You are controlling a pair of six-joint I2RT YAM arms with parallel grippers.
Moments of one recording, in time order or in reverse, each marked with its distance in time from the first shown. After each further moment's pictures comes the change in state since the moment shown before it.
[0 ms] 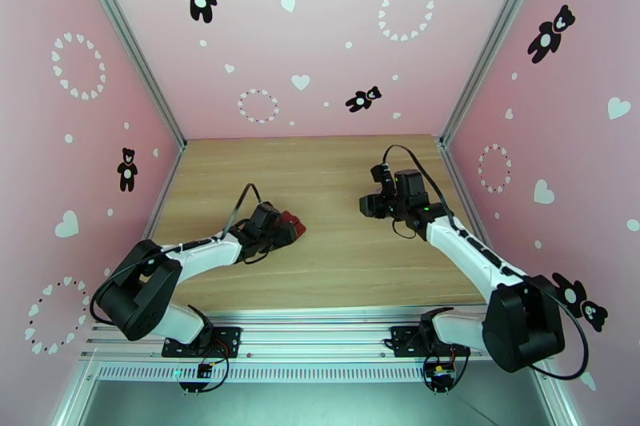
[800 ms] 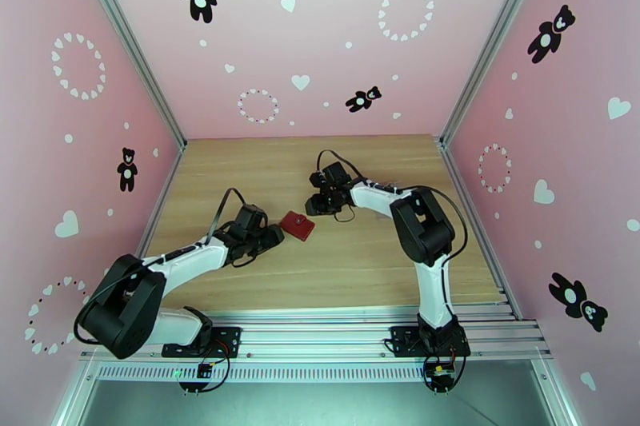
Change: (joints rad) left arm 0.119 -0.055 -0.068 -0.036 0.066 -0.057; right arm 0.267 0.783 0.550 -0.051 -0.127 0.192
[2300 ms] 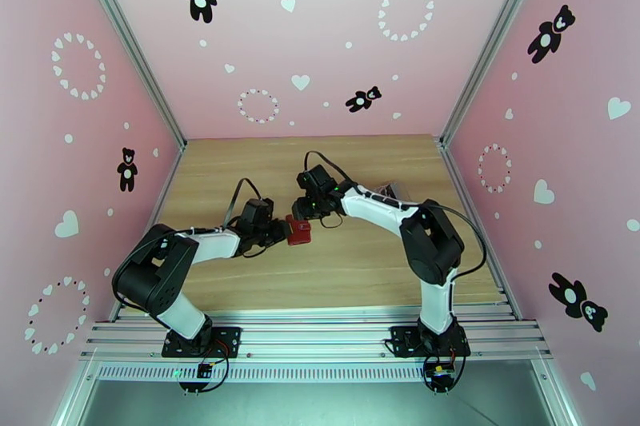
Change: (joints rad) left arm 0.037 0.219 0.014 0.353 0.245 0.058; right arm 0.184 -0.137 0.046 -0.127 0.240 0.138
